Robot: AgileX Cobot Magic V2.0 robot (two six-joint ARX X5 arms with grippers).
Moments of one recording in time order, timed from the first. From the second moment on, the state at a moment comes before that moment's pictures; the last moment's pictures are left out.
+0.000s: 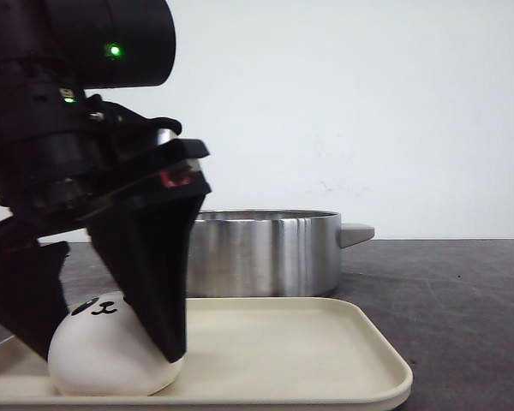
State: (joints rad) left arm -0.80 1.49 0.85 -0.62 0.20 -0.38; right arm 0.97 1.34 1.99 -1.14 0.42 0.34
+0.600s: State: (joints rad) left arm -0.82 1.43 0.93 -0.59 0.12 -0.38; right arm 0.97 1.34 1.99 -1.18 0.42 0.34
